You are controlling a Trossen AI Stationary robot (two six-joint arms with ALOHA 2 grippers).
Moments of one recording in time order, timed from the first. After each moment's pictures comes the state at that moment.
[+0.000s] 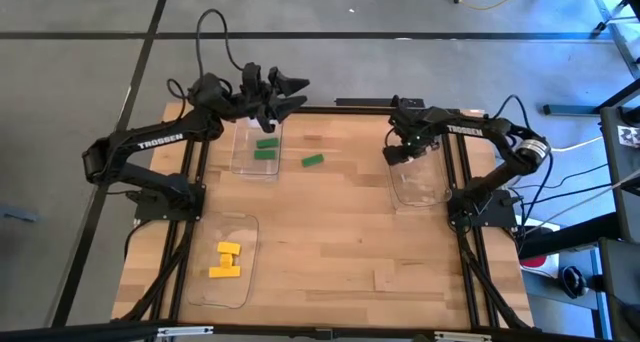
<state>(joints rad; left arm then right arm) 0.47 1.24 1.04 0.66 0.35 -0.52 -0.73 1.54 0.86 -0.82 -0.04 0.47</state>
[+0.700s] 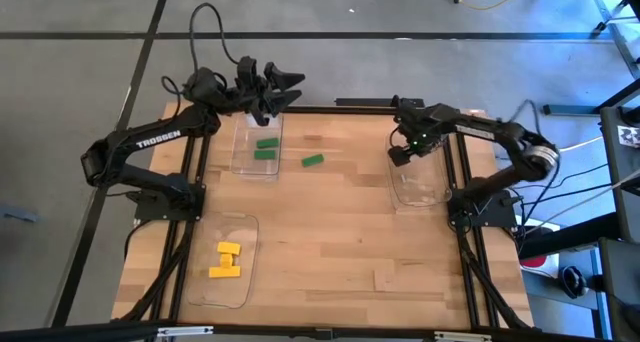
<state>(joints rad) 0.55 1.23 1.04 0.66 0.44 -0.58 -0.73 1.46 0.89 -0.95 -0.04 0.38</state>
